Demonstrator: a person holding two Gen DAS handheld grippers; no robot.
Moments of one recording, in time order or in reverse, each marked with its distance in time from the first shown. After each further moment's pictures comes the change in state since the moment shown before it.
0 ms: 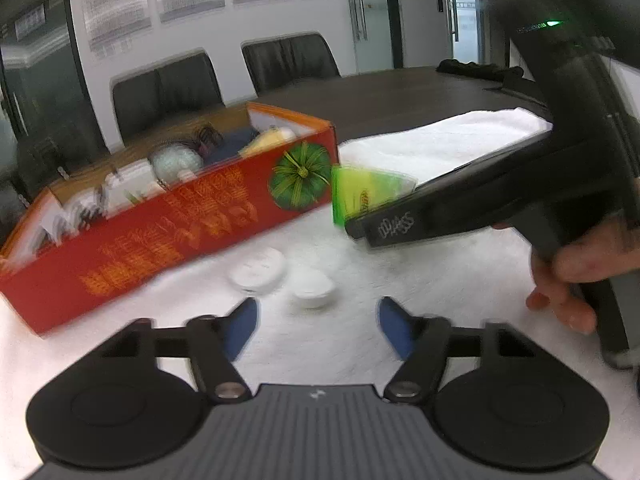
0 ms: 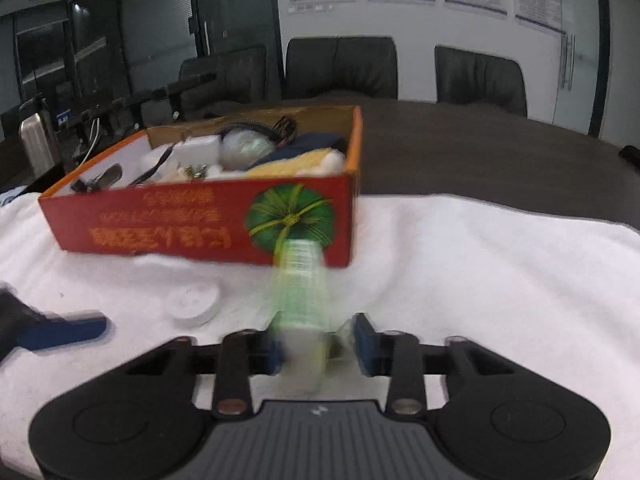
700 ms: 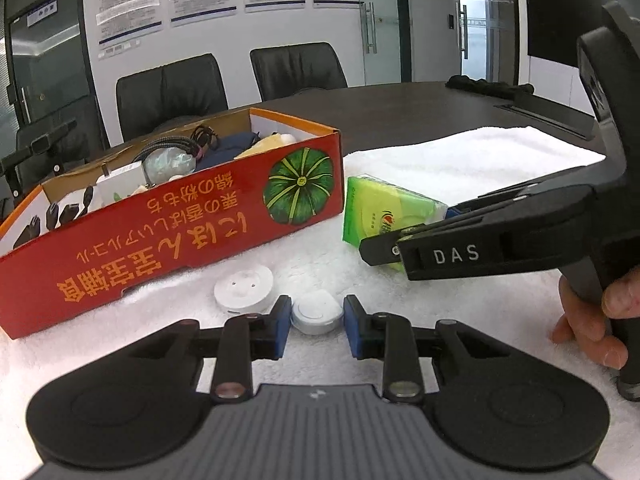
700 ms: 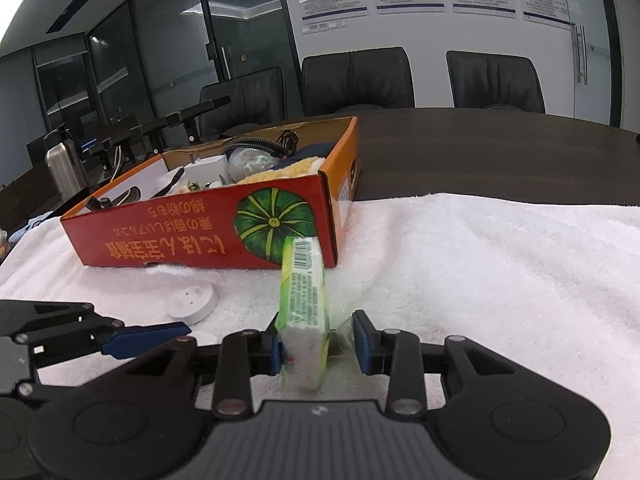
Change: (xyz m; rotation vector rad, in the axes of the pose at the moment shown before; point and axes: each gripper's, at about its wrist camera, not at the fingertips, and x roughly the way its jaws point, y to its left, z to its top) left arm 0.019 -0.007 0.007 -0.015 -0.054 0.032; right arm -0.001 -0.019 -0.011 -0.020 -0.040 0.084
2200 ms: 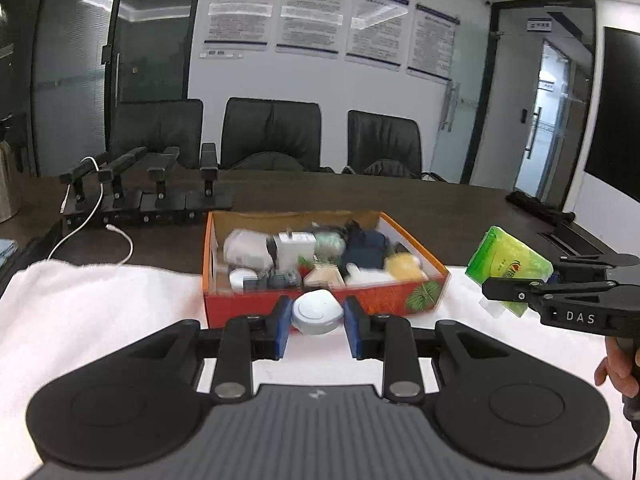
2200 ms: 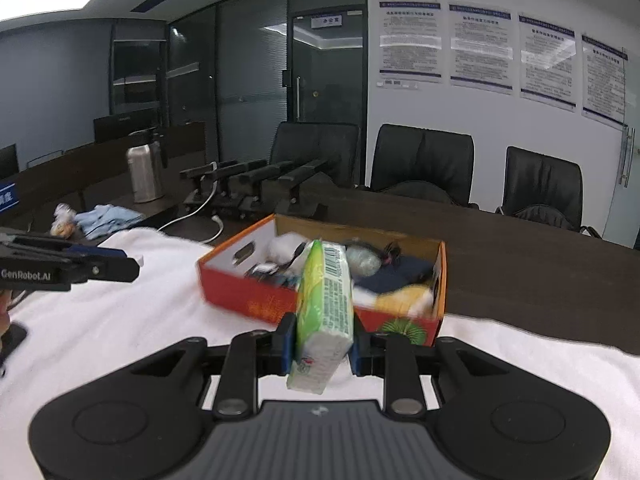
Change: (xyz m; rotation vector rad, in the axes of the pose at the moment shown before) left arm -0.185 0.141 0.040 -0.316 -0.117 0.094; right arm -0.115 0.113 0.079 -0.220 -0.099 0.062
